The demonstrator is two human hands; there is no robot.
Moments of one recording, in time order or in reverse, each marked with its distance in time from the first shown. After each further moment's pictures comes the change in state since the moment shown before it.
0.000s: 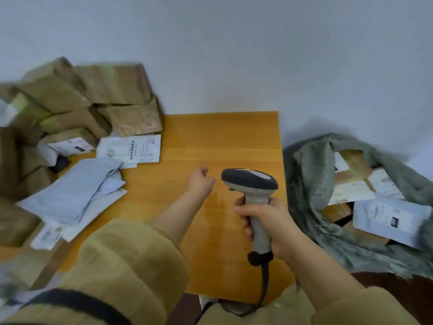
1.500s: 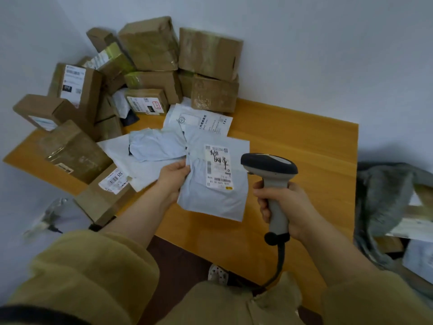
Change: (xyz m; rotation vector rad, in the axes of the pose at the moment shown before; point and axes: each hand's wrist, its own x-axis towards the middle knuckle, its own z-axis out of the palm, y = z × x) left_hand -0.019 -0.143 -0.187 -0.841 0.080 -0.218; right_hand 0.025 0.011 0.131 -0.248 -0.081 -0.009
